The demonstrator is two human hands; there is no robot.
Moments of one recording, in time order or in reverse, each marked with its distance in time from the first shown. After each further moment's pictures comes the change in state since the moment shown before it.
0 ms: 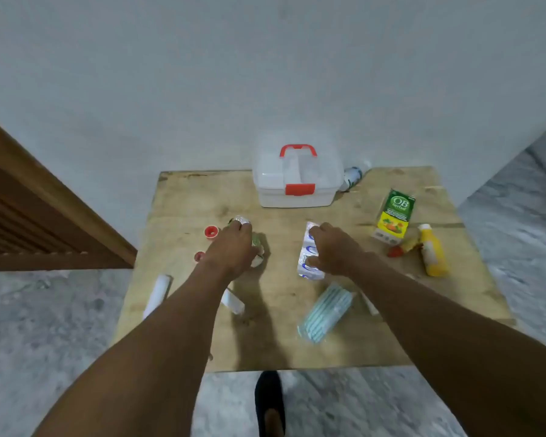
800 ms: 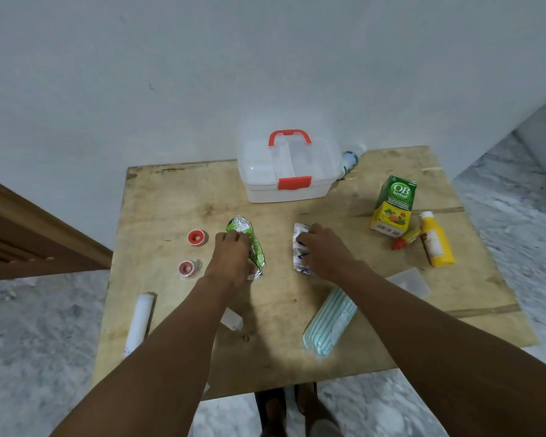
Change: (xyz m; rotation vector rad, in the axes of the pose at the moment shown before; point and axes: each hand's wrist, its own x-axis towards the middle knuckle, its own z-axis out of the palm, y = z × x) left_hand 0.037 -0.015 0.041 -0.102 -0.096 -0.014; right_hand 0.029 -0.006 0.029 0.107 -0.019 0.101
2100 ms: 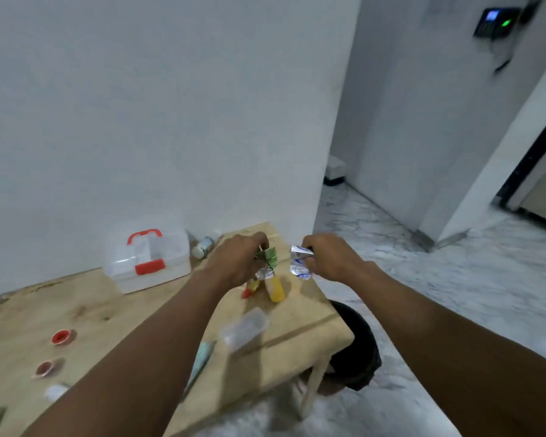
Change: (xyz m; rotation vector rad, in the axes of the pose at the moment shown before) left_hand -0.073 0.322 -0.065 0.051 0.249 0.648; right_hand -0.240 0.202 -0.169 0.024 0.490 0.171
